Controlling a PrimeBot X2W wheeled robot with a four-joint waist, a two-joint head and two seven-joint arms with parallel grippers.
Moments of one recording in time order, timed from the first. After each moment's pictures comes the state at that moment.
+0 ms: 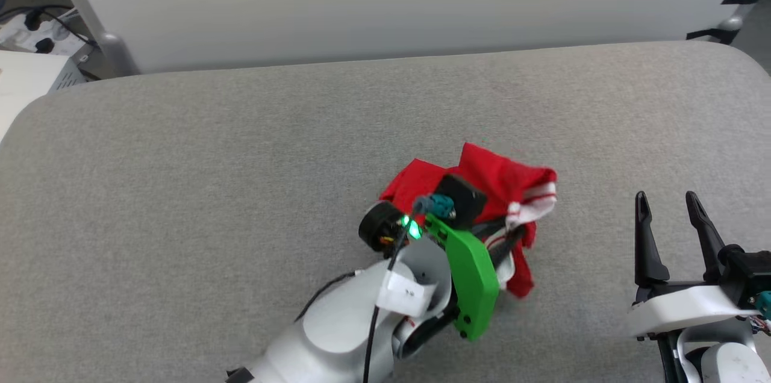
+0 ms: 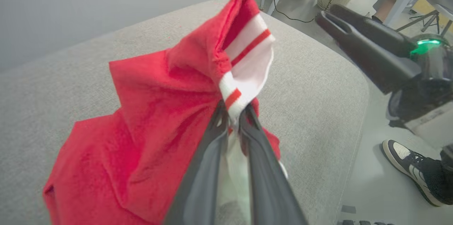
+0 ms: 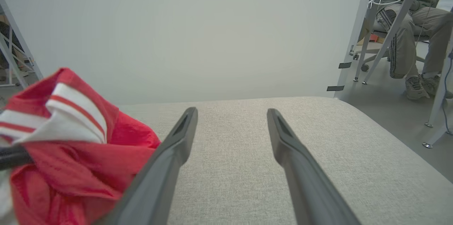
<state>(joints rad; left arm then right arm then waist) -0.68 0.05 -1.00 0.51 -0.77 -0.08 0.05 -0.05 -0.05 -0.10 0.08 0.10 0.13 -0.26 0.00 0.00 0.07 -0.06</state>
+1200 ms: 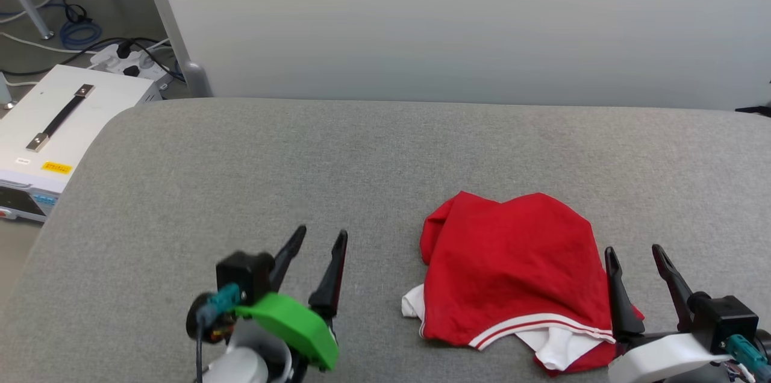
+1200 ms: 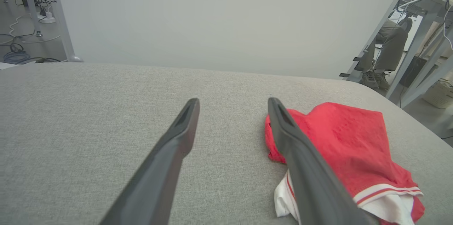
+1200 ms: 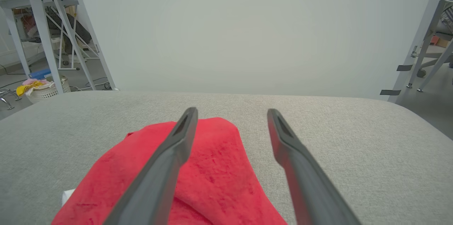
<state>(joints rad) -0.23 0.33 -0.63 0.24 -0.71 0.10 -0.26 0.08 -0.05 -0.03 0.07 0.12 0.13 -0.24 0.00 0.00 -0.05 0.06</state>
